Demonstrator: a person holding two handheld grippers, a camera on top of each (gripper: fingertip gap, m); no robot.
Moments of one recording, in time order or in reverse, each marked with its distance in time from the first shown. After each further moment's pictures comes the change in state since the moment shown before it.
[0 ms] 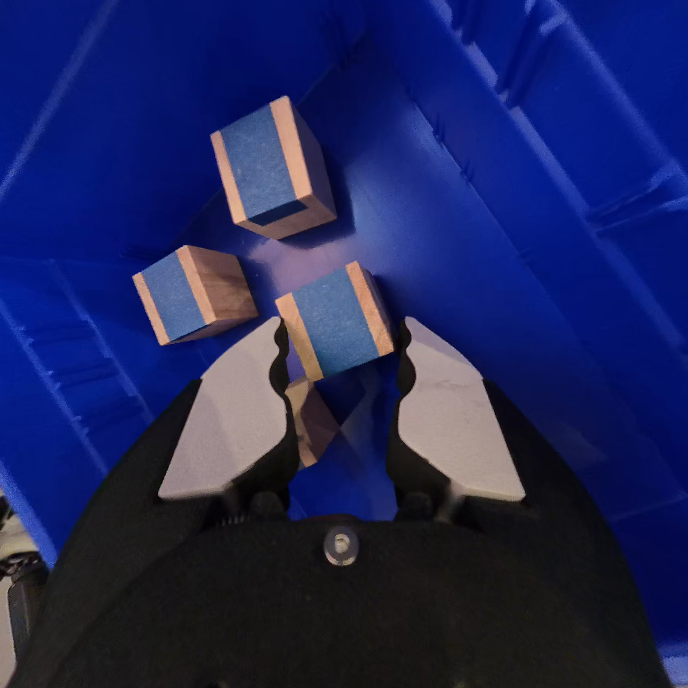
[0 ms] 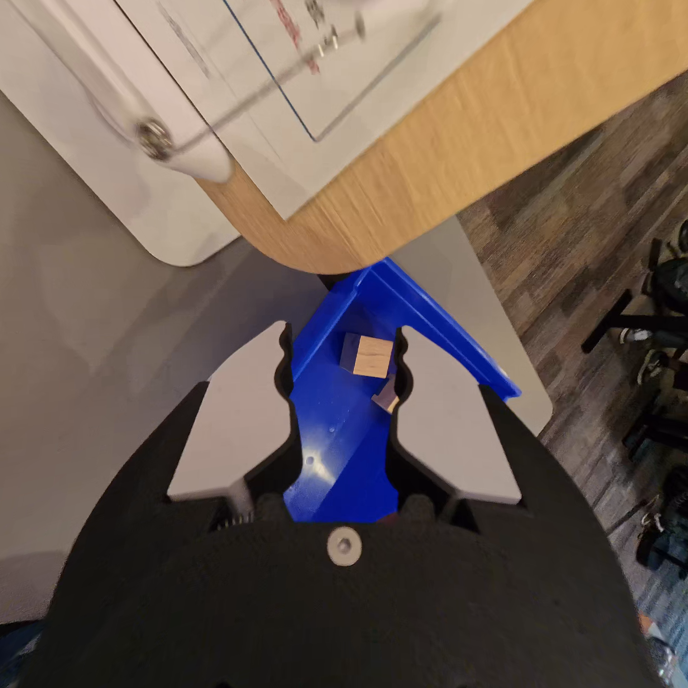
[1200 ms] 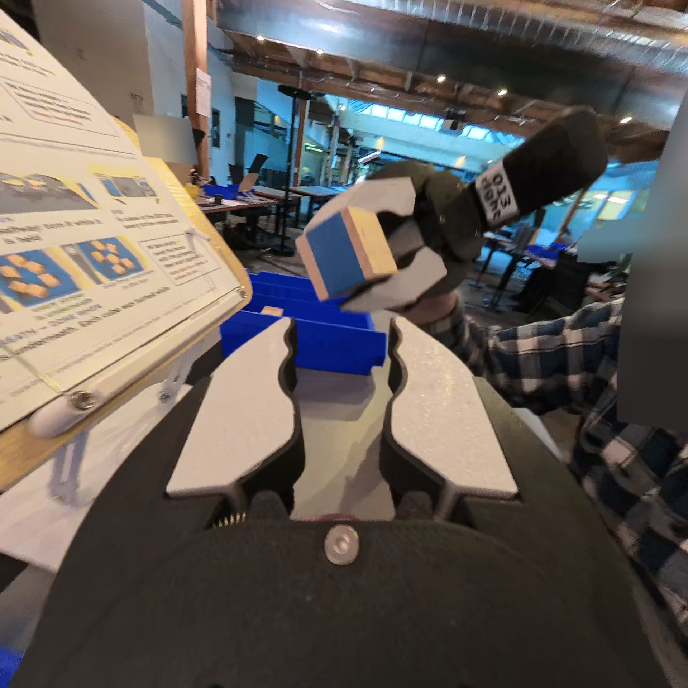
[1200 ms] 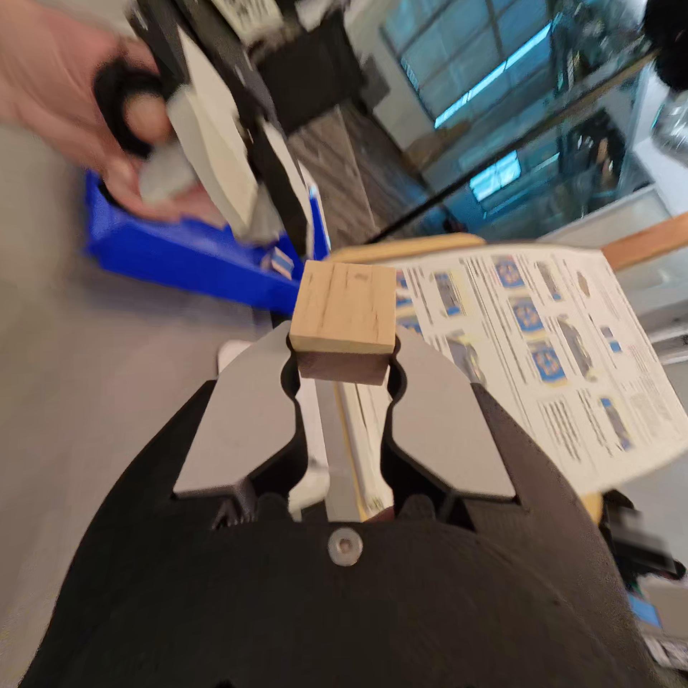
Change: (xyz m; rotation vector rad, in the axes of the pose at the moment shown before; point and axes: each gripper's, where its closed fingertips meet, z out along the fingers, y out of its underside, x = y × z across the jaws) left arm 0.176 -0.134 -0.259 1.150 0.959 0.018; right arm -0.178 -0.158 -0.132 0.915 0.117 -0.546
